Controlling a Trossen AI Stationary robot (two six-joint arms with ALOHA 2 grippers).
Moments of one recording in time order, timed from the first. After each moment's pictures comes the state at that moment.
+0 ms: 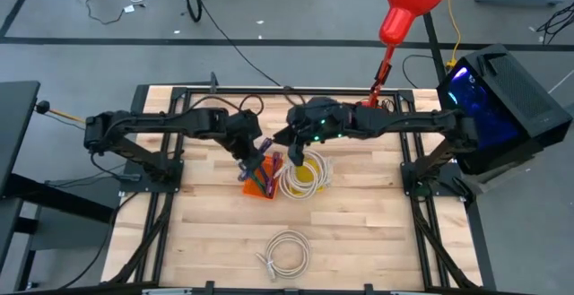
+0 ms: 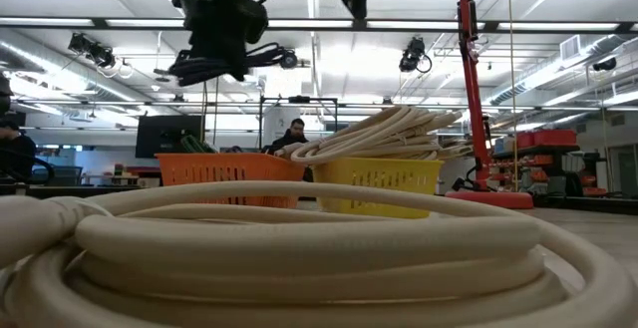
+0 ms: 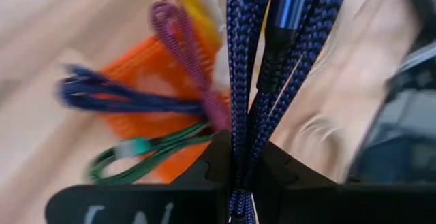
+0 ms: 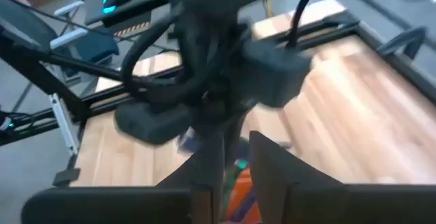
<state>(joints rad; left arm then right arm) 0.16 1.39 1.12 -0.73 0.24 -0.69 -0.06 1.64 1.51 -0.33 -0.06 0.26</state>
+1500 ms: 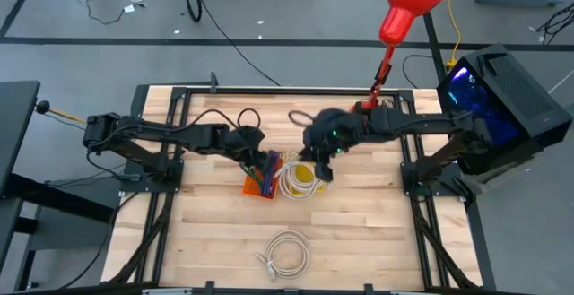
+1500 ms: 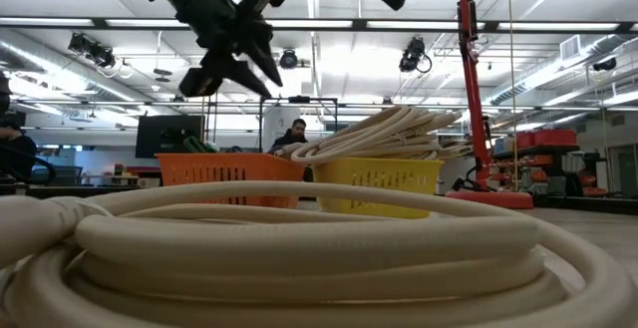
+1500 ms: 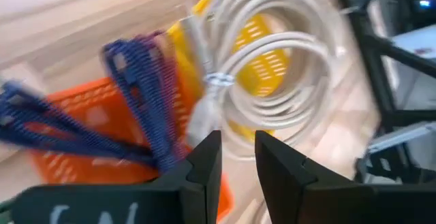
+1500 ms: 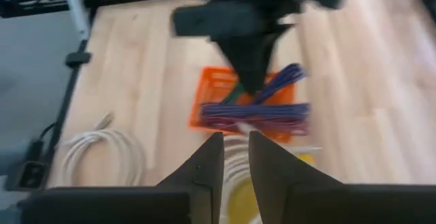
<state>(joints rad) 0.04 1.39 0.94 -0.32 0.02 -1.03 -0.01 1.54 1.51 -0.72 -0.11 0.09</state>
